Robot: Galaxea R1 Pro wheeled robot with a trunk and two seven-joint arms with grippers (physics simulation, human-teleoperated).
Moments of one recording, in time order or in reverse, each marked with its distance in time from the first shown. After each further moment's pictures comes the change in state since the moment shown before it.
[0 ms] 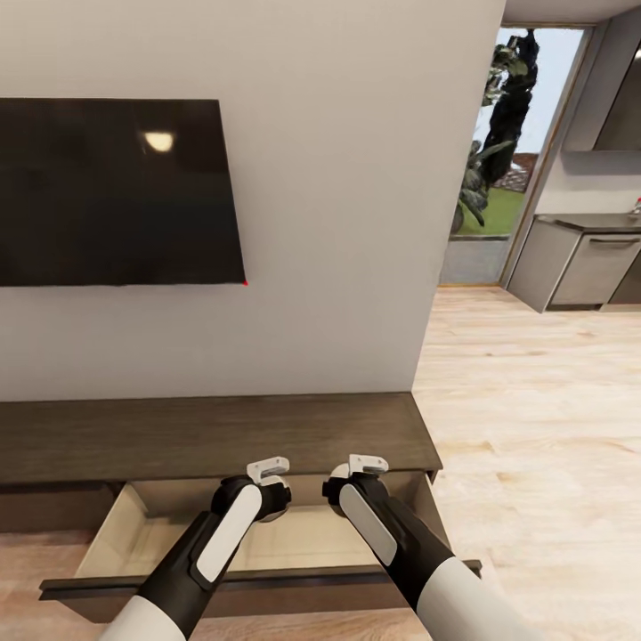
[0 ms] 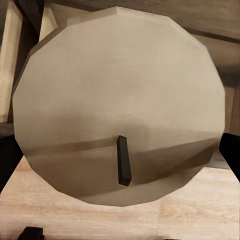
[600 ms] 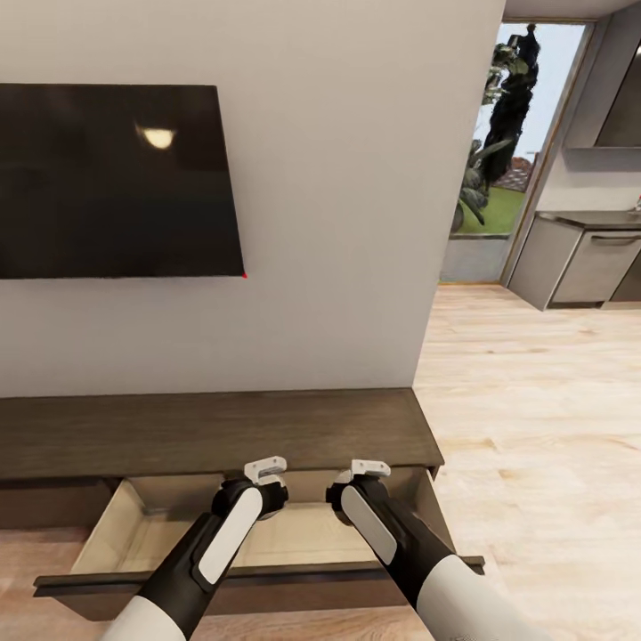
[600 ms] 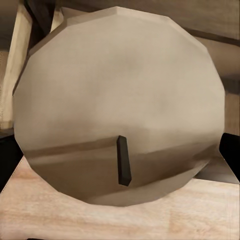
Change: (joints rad) left arm 0.000 0.000 -0.001 0.021 -0.039 -0.047 0.000; right arm -0.011 0.000 -0.001 0.054 -0.001 0.017 0.000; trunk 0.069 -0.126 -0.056
